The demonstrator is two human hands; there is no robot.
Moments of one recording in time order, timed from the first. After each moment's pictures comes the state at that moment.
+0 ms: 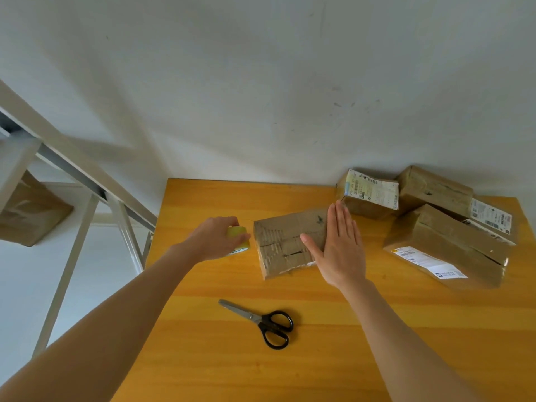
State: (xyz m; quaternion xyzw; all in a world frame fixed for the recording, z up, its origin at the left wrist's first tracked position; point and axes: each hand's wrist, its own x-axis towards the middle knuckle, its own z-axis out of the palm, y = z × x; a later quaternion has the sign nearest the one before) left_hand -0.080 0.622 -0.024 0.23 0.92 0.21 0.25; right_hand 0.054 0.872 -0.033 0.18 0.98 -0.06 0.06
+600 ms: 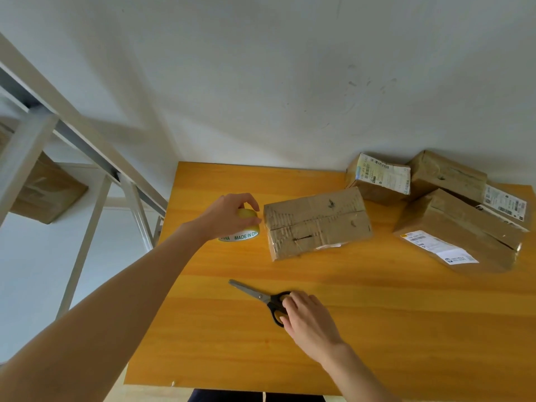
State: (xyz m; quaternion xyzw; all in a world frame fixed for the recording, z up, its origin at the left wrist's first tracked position) left_hand -0.073 0.625 -0.005 0.23 0.88 0.32 0.26; right_hand 0.170 0.772 -0.075 -0.09 0.98 -0.12 0.10
